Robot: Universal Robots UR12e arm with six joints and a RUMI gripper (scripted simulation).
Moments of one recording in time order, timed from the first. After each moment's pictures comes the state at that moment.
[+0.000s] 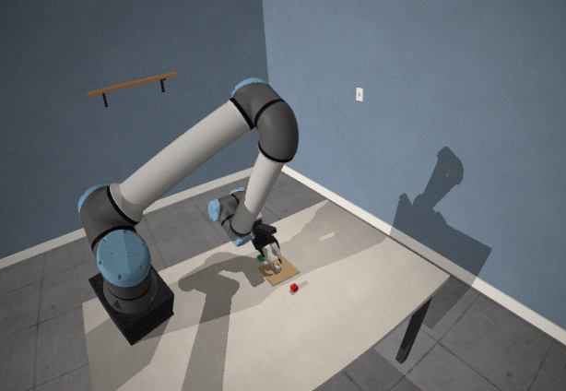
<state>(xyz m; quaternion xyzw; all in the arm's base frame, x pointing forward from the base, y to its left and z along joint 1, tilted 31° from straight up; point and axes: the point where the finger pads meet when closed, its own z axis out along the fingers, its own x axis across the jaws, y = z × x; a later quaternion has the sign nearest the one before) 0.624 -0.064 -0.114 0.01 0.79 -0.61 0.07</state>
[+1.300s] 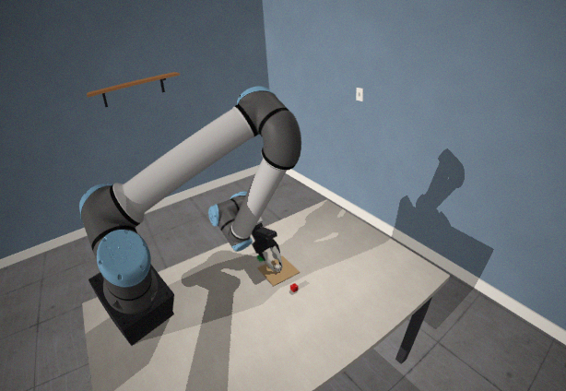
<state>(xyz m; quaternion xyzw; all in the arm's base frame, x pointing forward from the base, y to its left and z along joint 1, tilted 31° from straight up) 0.627 -0.074 -0.132 0.01 0.79 -0.61 0.07</state>
